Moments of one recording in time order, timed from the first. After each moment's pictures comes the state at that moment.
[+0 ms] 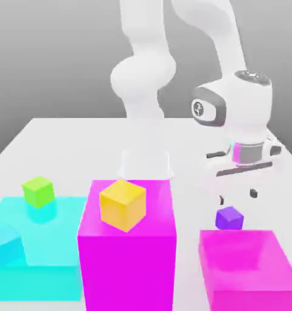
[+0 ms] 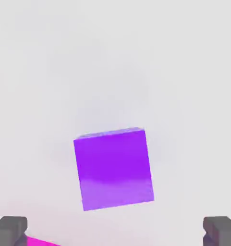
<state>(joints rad) 1.10 -0.04 -0.43 -2.92 -0.10 2.89 -2.00</state>
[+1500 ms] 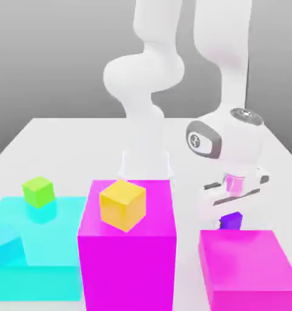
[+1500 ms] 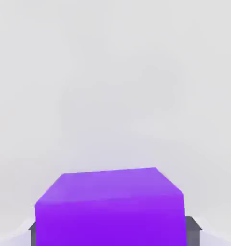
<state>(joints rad) 0.69 0.28 -0.02 -2.87 -0.09 3.14 -2.03</state>
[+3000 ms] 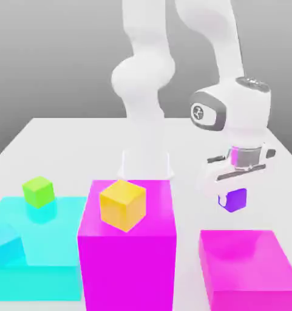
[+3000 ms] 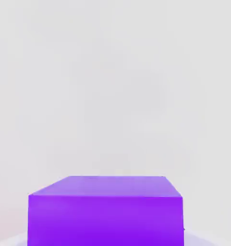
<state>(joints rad) 1.12 0.01 -0.45 -2.85 -0.11 2.88 -1.97</state>
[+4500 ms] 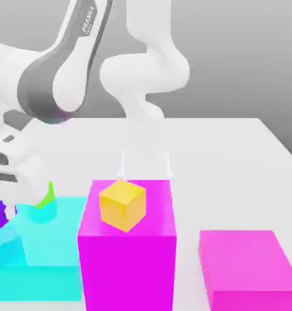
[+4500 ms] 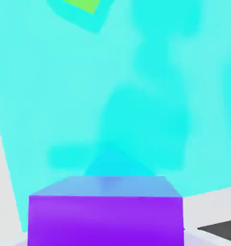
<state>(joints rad) 0.29 0.18 -0.81 -2.32 0.20 2.44 -2.80</state>
